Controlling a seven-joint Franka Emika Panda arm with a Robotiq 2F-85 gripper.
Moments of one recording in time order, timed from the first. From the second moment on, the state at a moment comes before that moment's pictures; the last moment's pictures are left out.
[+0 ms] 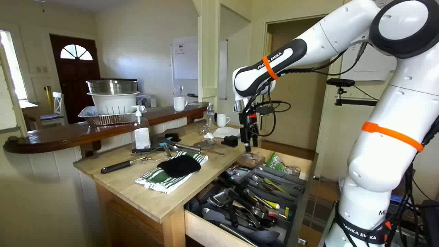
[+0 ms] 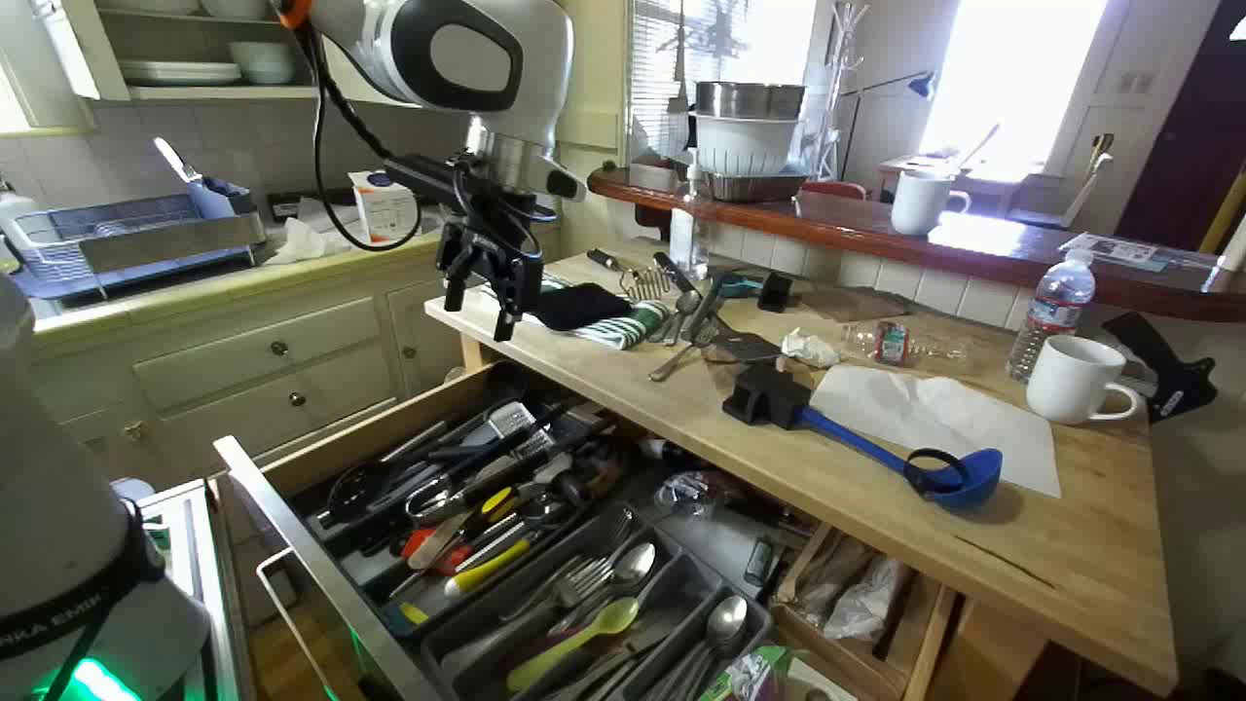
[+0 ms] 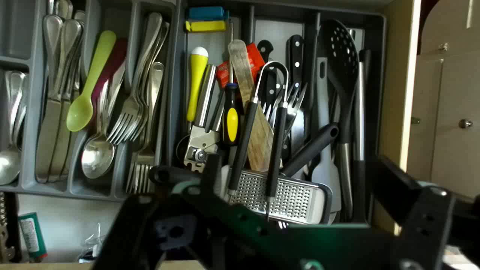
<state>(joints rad) 0.03 -0.23 -0.05 -2.36 0.02 1.86 -0.27</state>
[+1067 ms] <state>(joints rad) 0.02 -0.23 -0.06 -2.36 0.02 1.88 -0.28</state>
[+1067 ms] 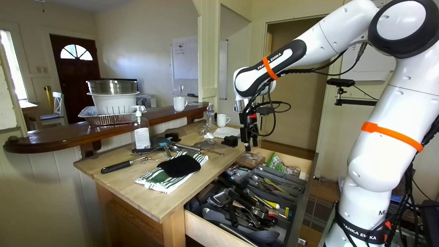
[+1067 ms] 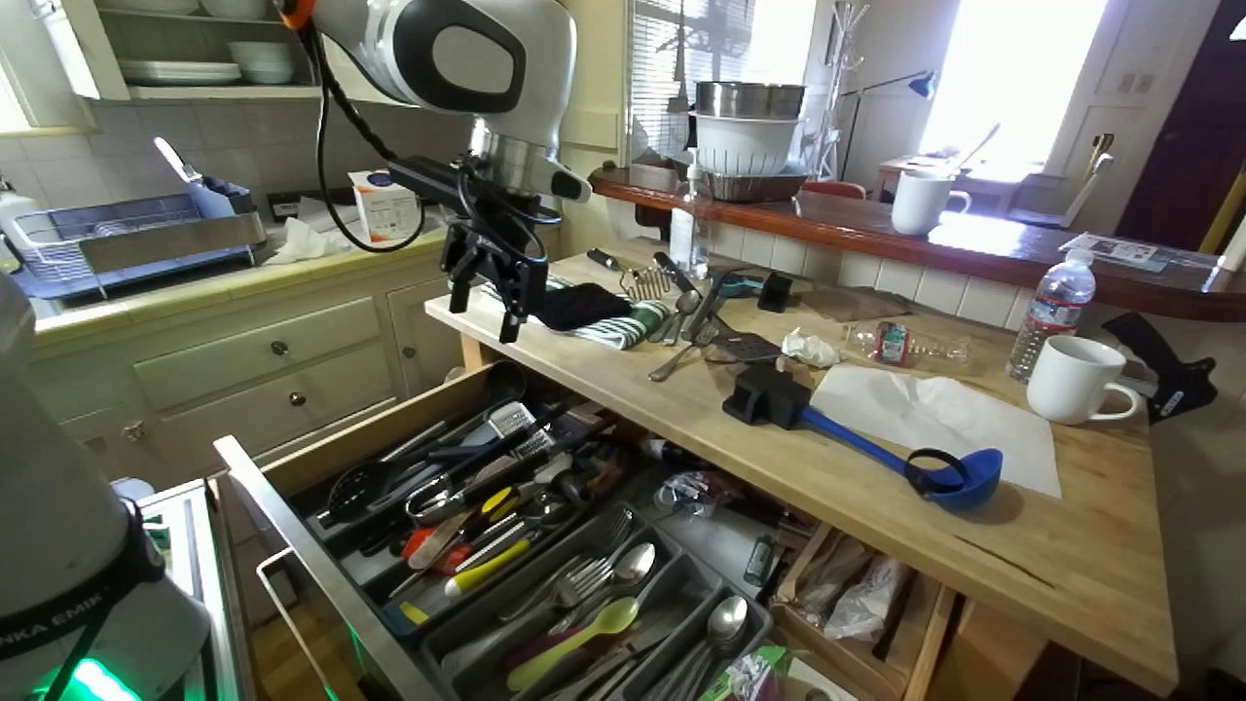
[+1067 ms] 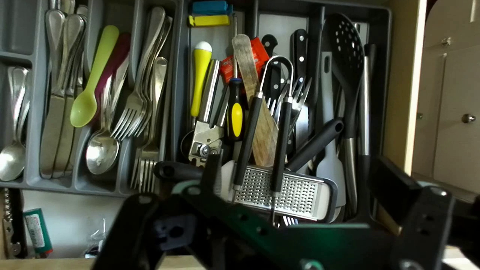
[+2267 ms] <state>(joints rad) -0.20 0.07 -0.24 -2.46 0.06 2.35 -0.57</state>
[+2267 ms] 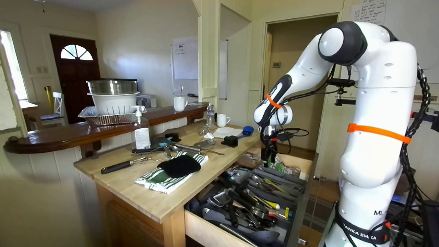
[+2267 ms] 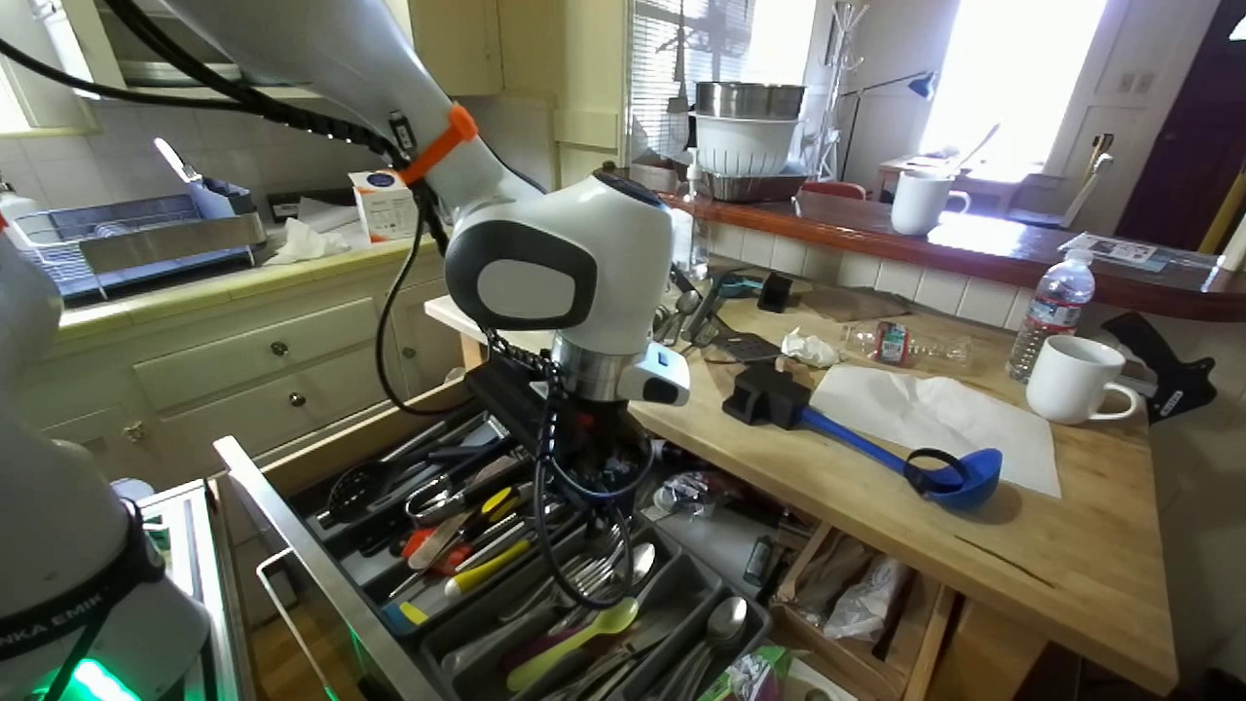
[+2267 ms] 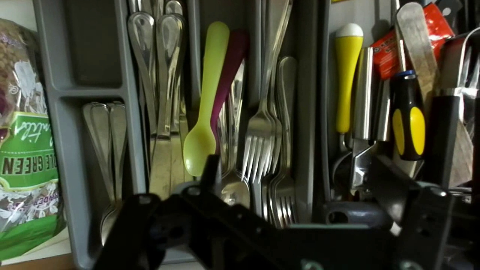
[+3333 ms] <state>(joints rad) -0.28 0.31 -0.24 -2.38 0.16 2.55 -0.54</state>
